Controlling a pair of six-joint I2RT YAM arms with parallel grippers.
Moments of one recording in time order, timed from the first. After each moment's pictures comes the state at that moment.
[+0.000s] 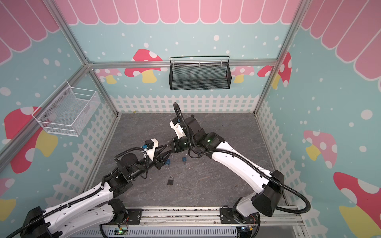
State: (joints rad) left arm -0.75 0.91 0.52 0.34 0.04 -0.10; right arm 0.83 1.46 1.49 -0.66 -0.29 0.47
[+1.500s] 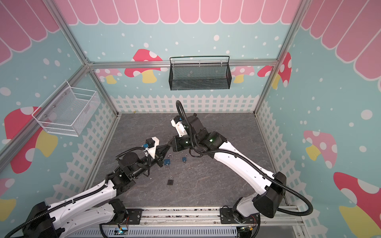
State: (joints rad) left arm -0.75 0.96 0.52 0.43 0.03 -0.06; right arm 0.81 1.44 1.50 -0.66 -0.32 0.49
